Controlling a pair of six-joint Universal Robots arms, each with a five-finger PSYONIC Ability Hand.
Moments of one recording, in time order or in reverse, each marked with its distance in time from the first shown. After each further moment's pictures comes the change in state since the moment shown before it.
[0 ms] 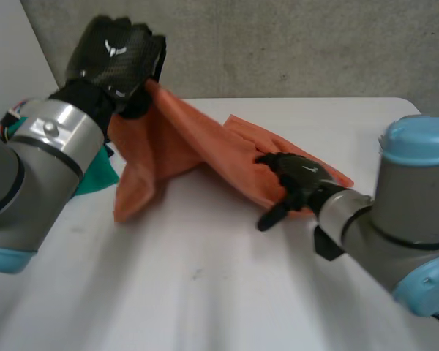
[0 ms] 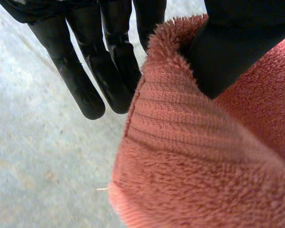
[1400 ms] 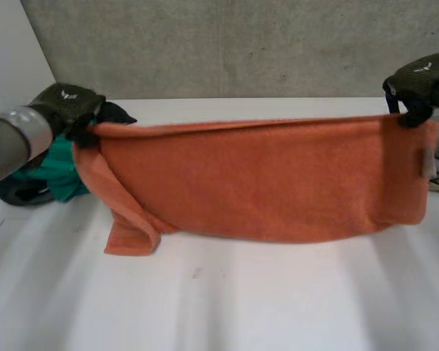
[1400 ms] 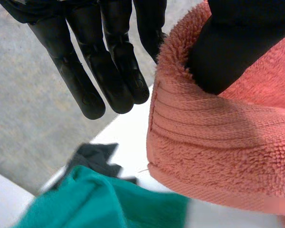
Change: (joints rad) left arm 0.338 -0.362 0.380 -0.505 0.140 0.064; right arm -0.398 0.172 -0.804 0.628 -0.018 -0.907; left_hand 0.000 0.000 0.000 0.000 0.000; right_hand 0.866 0.936 0.959 0.986 0.935
